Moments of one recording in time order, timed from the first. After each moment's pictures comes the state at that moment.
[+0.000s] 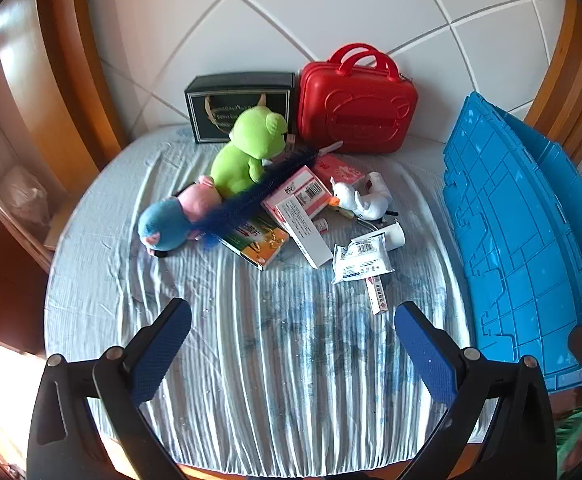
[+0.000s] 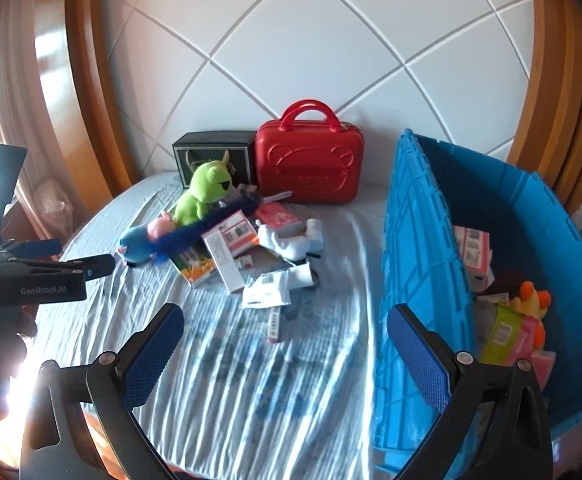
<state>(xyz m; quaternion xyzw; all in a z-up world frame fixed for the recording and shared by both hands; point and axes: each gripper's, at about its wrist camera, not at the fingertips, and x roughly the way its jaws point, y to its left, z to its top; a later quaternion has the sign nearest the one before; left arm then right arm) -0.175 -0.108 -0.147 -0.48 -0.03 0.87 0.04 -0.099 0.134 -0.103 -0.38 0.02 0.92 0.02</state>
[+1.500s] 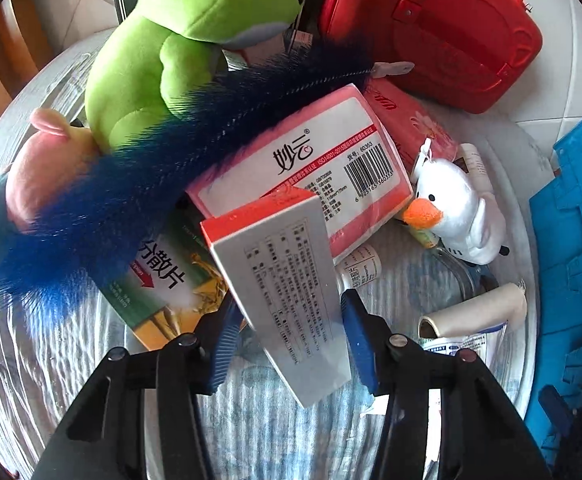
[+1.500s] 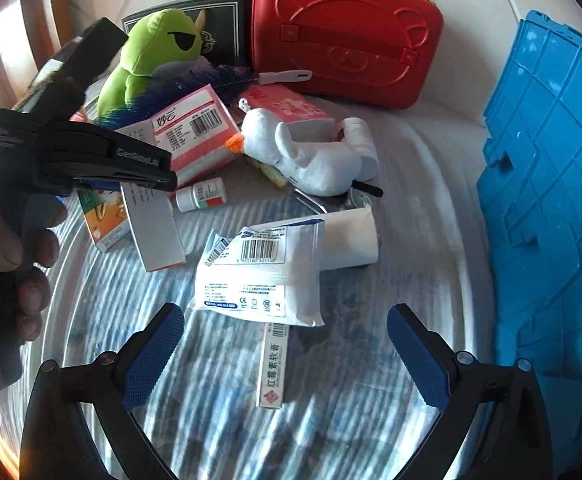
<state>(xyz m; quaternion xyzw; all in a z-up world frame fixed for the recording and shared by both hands) -0.404 -0.076 -0.374 -0.58 -0.08 0.81 0.04 -0.299 0.119 -0.351 -0.51 -0.01 0.86 0.03</state>
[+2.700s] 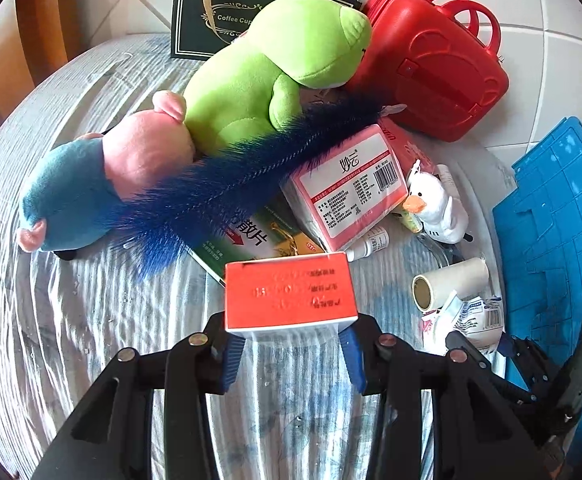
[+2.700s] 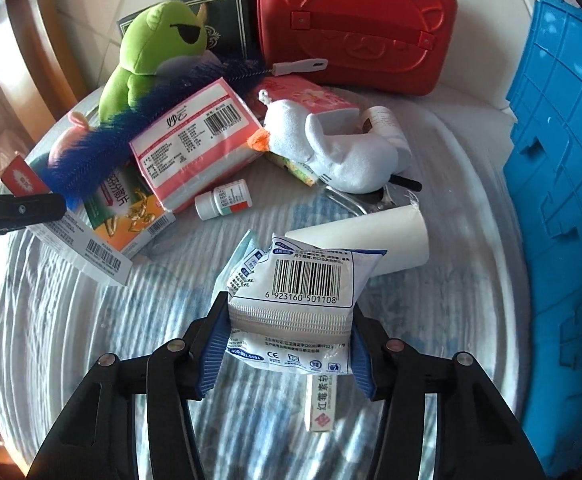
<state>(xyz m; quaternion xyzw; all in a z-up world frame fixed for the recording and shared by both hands) -0.342 -0.157 -0.331 -0.54 -0.13 0.83 0.08 -0.316 0.106 -0.361 -0.50 0.04 0.86 0.03</state>
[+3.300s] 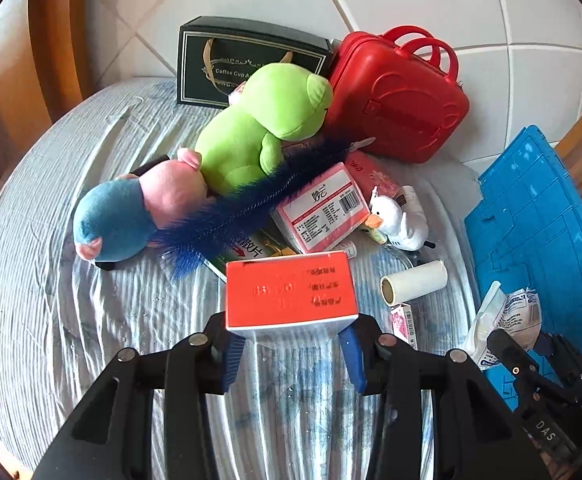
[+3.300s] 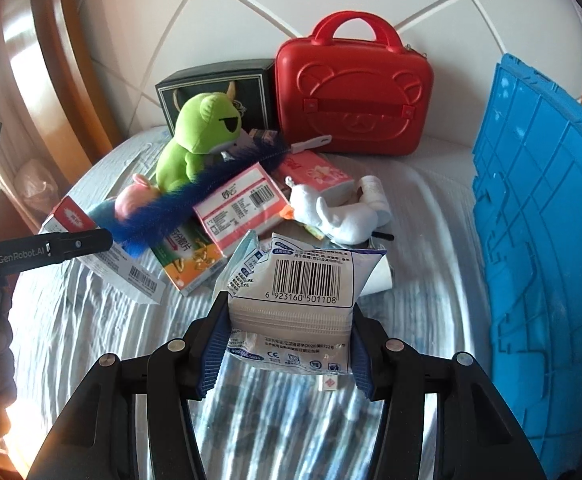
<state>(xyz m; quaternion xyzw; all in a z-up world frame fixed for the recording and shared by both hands) -0.292 -0.165 -0.250 -0.49 -0.11 0.86 0.08 -0.257 0.091 -0.248 -0.44 0.05 0.90 0.02</state>
